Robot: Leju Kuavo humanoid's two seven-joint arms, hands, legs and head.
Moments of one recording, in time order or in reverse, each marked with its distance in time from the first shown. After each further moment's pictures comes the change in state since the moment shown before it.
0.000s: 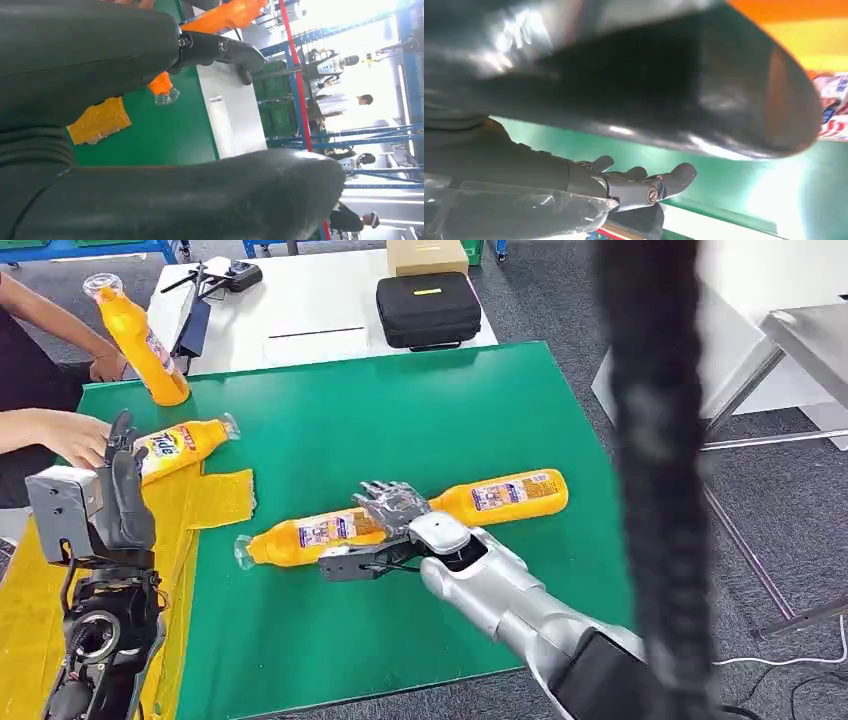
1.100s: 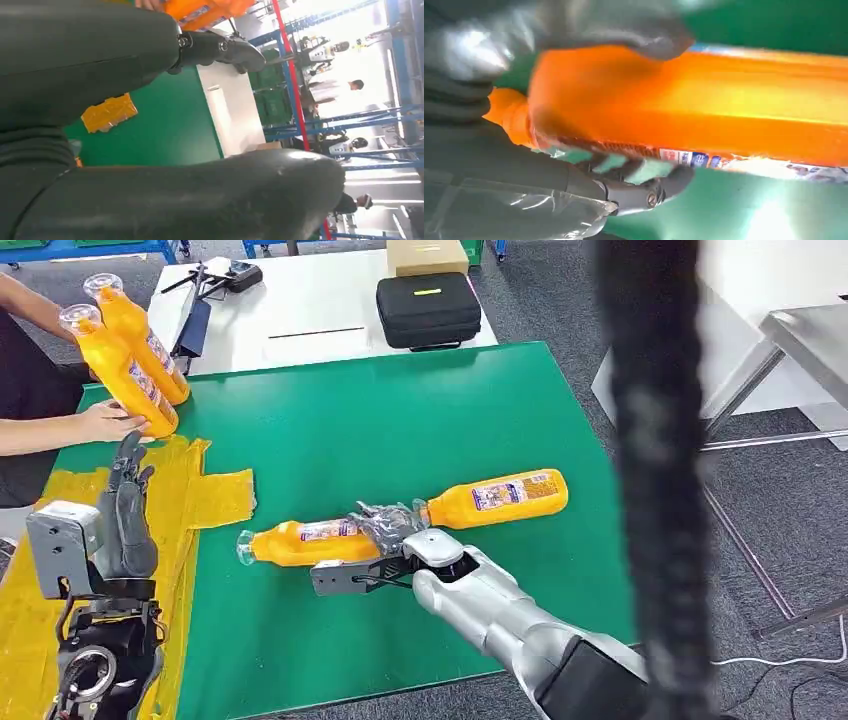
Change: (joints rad) left arm 0.101 0.054 -0.059 -0.117 0.020 0.017 -0.023; right arm 0.020 0.054 0.007 0.113 -0.089 0.018 -0.012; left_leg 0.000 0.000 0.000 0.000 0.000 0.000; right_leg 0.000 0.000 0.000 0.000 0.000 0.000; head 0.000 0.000
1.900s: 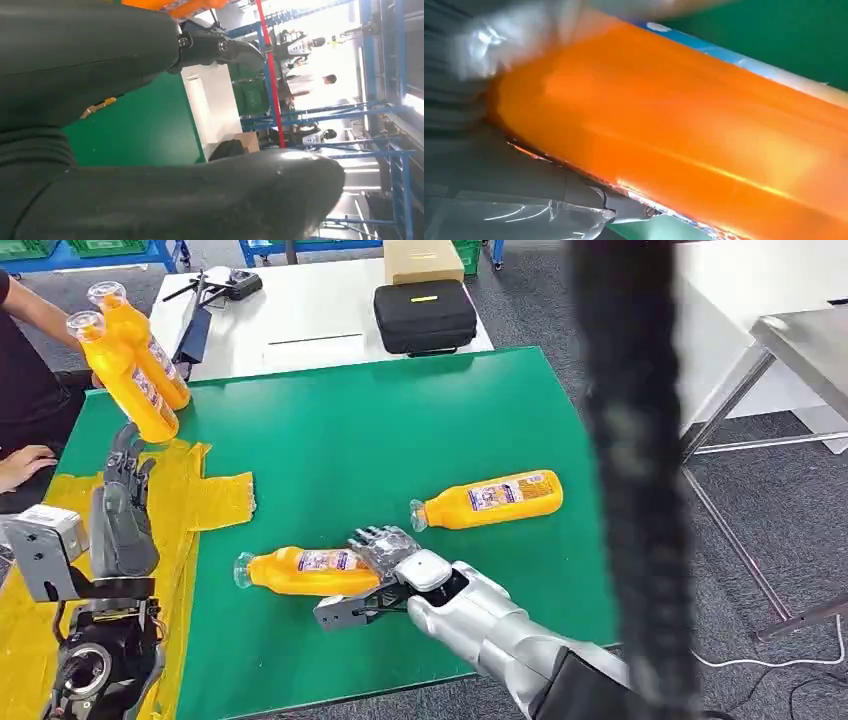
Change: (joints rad) left arm -0.017 0.029 -0.041 -0.006 0.096 0.024 -0.066; right arm 0.034 -0.002 0.128 0.081 0.114 0.023 0.035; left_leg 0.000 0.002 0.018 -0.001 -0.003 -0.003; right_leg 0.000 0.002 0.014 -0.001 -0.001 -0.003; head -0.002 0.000
